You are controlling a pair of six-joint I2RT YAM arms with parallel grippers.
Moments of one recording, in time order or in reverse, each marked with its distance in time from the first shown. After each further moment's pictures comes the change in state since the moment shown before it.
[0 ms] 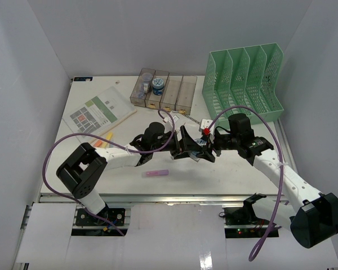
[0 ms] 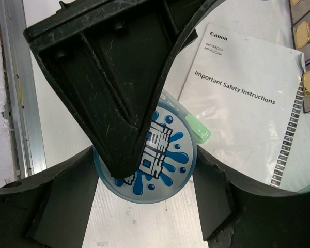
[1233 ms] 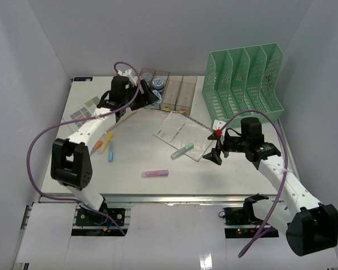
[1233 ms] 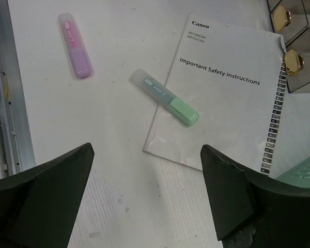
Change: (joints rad) left arm 0.484 0.072 0.586 -0.702 -0.303 0.573; right arm -0.169 -0.073 -0.102 0.036 -0.113 -0.043
